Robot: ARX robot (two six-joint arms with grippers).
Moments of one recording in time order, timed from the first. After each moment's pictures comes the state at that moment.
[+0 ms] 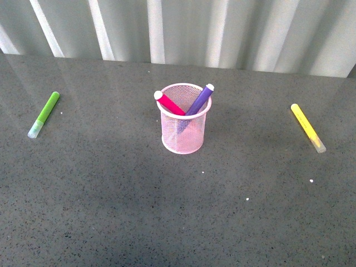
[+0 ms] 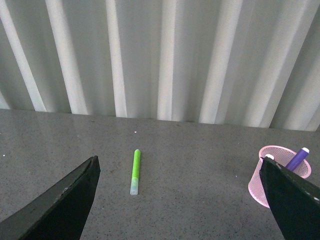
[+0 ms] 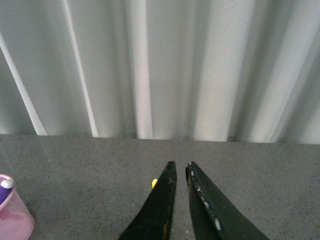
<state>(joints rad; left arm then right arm) 0.00 0.00 0.02 0.00 0.00 0.00 0.00 1.17 0.11 1.04 0.00 0.00</state>
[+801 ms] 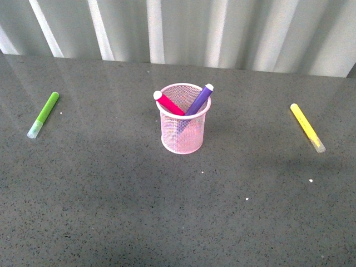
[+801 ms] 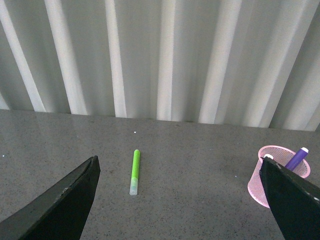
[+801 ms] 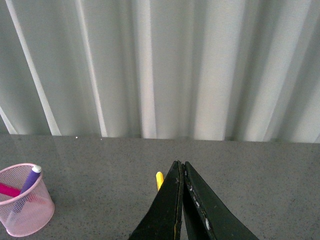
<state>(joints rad) 0.00 0.00 0.02 0.00 0.00 0.00 0.00 0.55 0.02 0.54 0.00 0.00</state>
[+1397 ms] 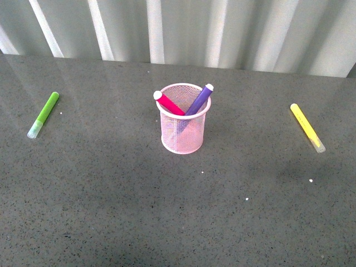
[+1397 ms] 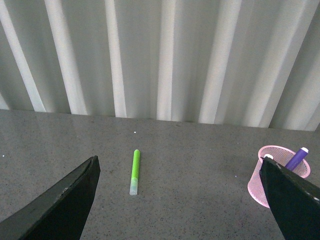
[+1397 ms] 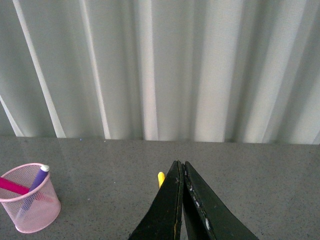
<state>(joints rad) 0.00 0.00 0.02 0.00 0.00 0.00 0.00 0.27 0.02 0.27 0.00 0.00</state>
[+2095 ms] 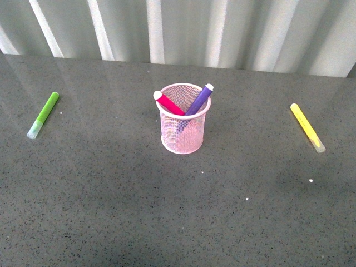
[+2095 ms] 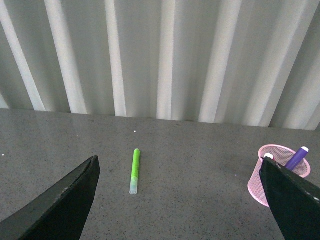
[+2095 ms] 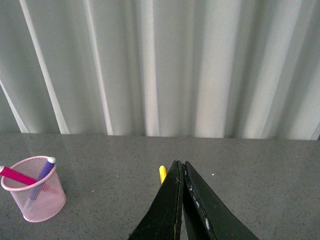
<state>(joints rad) 0.00 0.00 0.02 0.00 0.00 0.00 0.00 0.00 0.02 0.00 0.00 0.00</state>
